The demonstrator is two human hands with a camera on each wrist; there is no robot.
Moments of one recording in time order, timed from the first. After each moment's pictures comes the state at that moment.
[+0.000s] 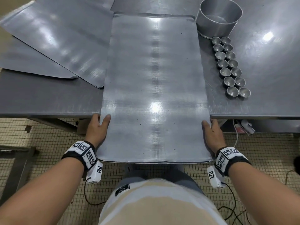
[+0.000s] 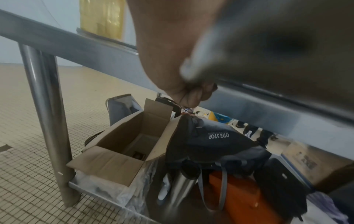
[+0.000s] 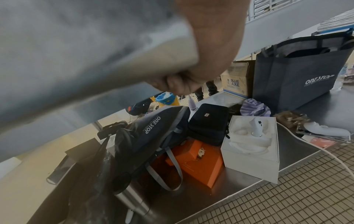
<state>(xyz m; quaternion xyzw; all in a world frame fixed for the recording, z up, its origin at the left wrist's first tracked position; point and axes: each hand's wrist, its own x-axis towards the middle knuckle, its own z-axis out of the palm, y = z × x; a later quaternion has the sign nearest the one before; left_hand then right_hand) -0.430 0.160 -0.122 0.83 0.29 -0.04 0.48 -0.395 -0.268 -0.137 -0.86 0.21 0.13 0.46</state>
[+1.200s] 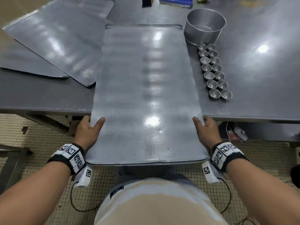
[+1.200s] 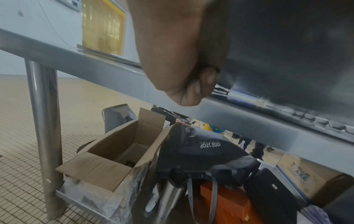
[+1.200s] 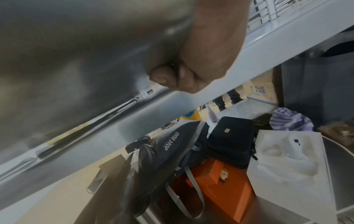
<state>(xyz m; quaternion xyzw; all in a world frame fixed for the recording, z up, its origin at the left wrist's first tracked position) -0.451 0.119 -0.122 0.84 0.29 0.02 0.45 -0.375 -0.326 -0.137 -0.87 0.15 0.07 0.46</state>
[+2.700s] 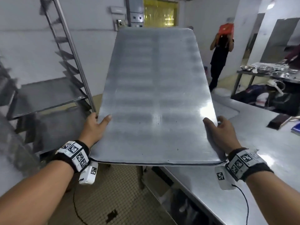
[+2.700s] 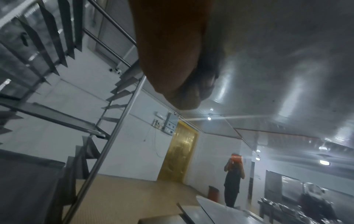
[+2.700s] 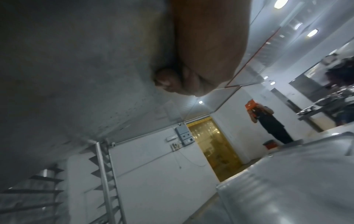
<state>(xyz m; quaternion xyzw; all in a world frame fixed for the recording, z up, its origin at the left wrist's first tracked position) -0.607 0.328 0.116 0.72 0.44 0.44 0.30 -0.238 0.045 0.112 -0.78 -0.34 0.03 0.52</state>
